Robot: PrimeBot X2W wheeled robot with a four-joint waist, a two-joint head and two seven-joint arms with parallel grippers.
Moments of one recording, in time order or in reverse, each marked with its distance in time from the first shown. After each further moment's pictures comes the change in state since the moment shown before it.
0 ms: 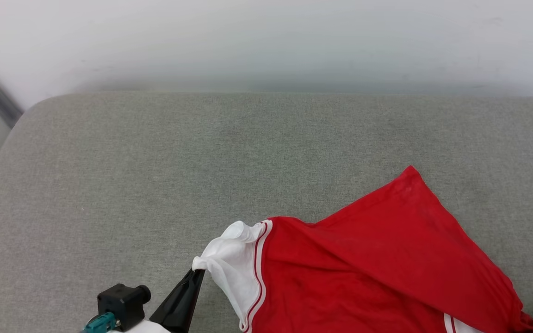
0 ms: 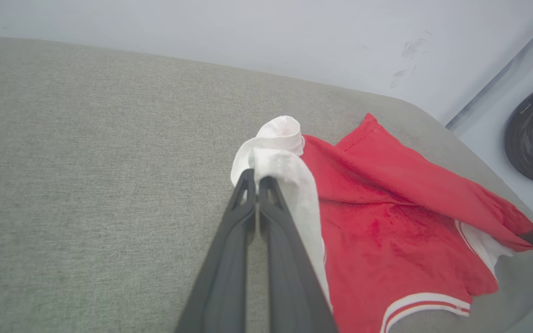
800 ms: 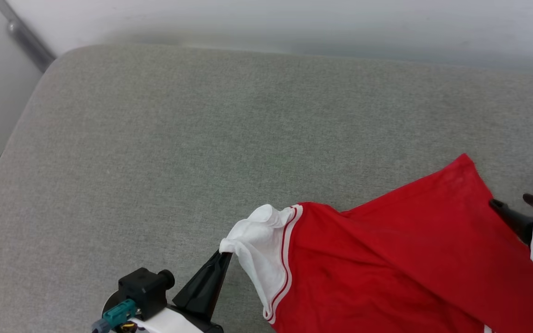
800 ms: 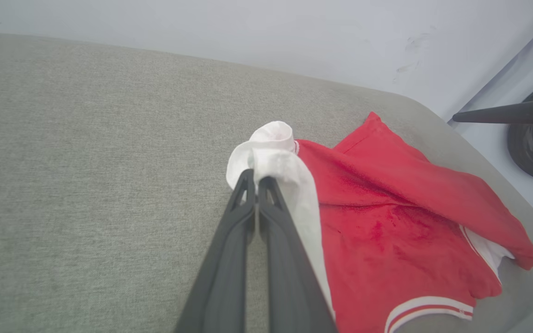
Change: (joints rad) left arm -0.059 -0.006 -0.057 -0.067 0.037 -0.012 0.019; right arm -0.361 -0.068 0.104 -0.113 0.023 0.000 0.057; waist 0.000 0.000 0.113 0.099
